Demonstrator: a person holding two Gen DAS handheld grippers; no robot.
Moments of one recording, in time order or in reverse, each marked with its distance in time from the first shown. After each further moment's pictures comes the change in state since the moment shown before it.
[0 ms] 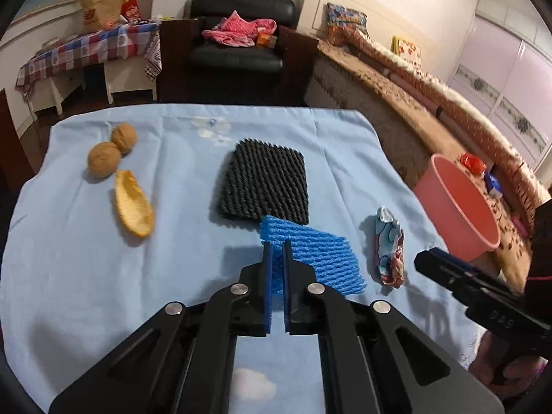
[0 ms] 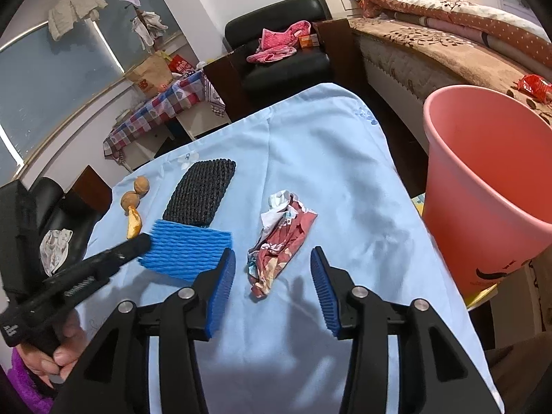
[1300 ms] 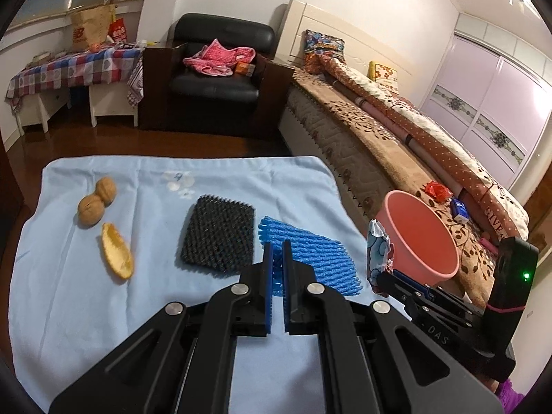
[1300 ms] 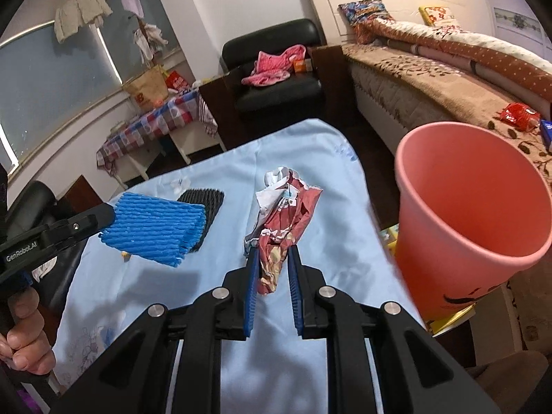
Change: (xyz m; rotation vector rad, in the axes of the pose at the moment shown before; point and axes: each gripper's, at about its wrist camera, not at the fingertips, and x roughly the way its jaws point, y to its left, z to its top) left arm -0.041 -0.040 0.036 0.020 -0.097 -0.087; right arm -0.036 -0.011 0.015 -0.032 -0.116 -0.060
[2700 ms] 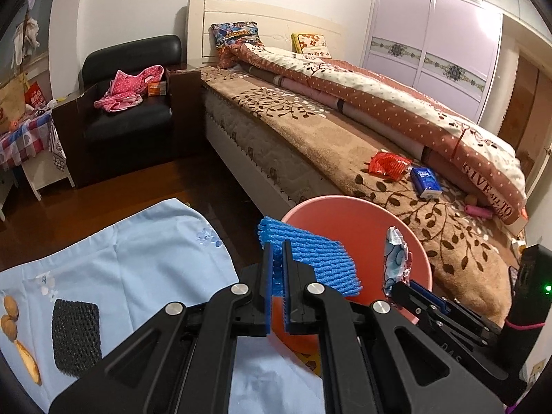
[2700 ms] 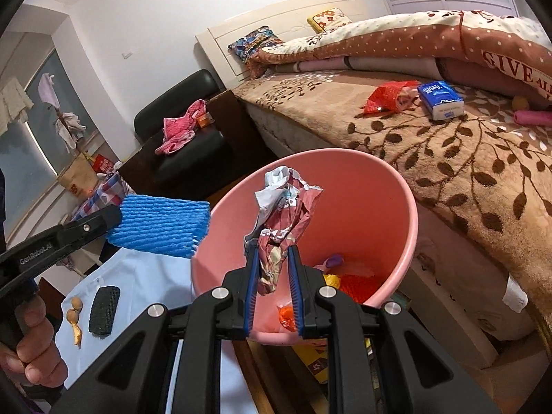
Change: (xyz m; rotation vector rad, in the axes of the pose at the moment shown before) left arm 0.123 -0.190 0.043 0.317 0.033 -0.103; right arm -0.046 -0.178 0.022 0.328 -0.169 -0.199
